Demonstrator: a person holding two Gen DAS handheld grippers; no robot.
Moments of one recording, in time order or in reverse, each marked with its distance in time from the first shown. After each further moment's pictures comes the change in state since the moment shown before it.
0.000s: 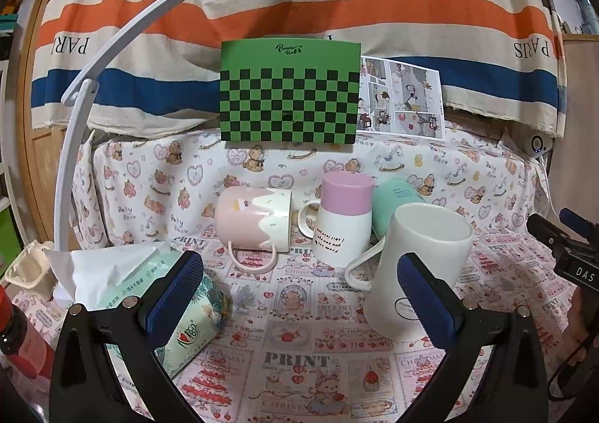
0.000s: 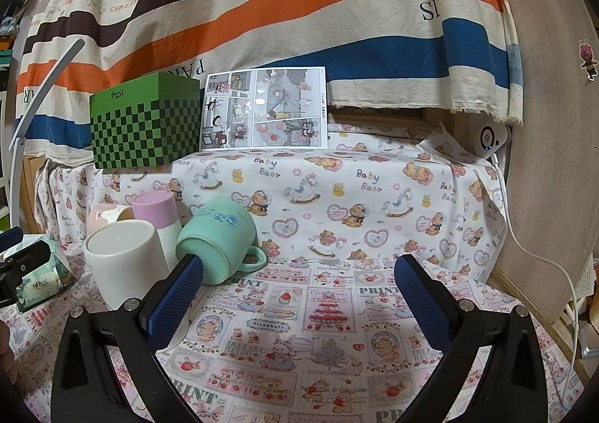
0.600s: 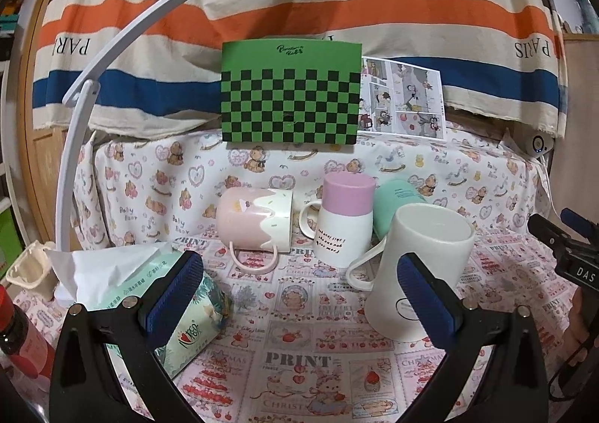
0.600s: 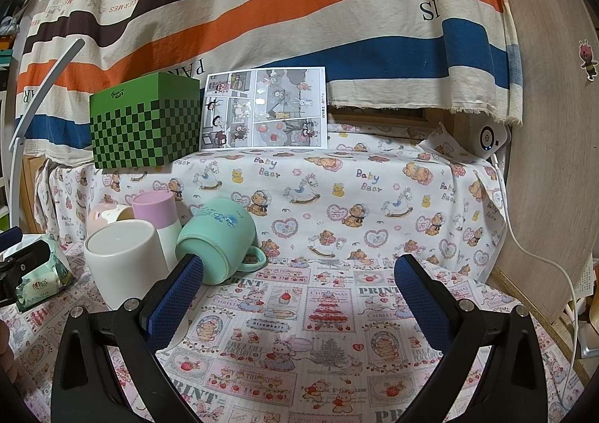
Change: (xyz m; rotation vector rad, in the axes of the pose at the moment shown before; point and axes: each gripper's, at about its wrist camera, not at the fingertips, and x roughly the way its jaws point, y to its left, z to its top) left arm -0.002 -0.002 -0.001 0.010 -0.012 0.007; right arm 0.000 0.000 0.000 -0.001 0.000 0.000
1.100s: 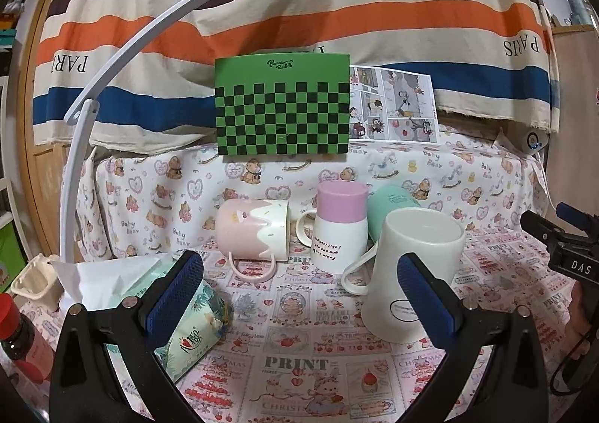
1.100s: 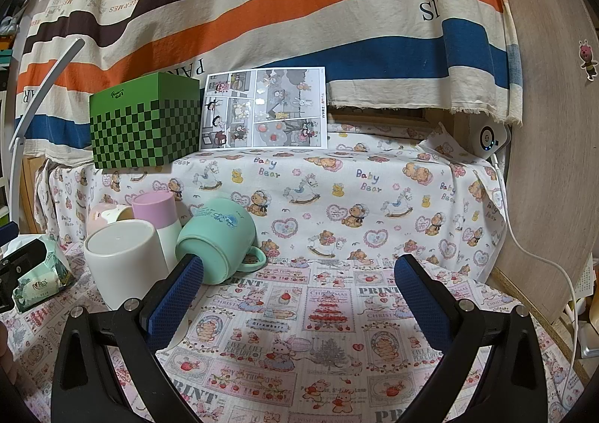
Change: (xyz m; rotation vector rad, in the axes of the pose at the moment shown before) left arm -0.008 -0.006 0.000 0.035 -0.039 0.002; right arm 0.000 0.000 0.000 0.000 0.000 0.001
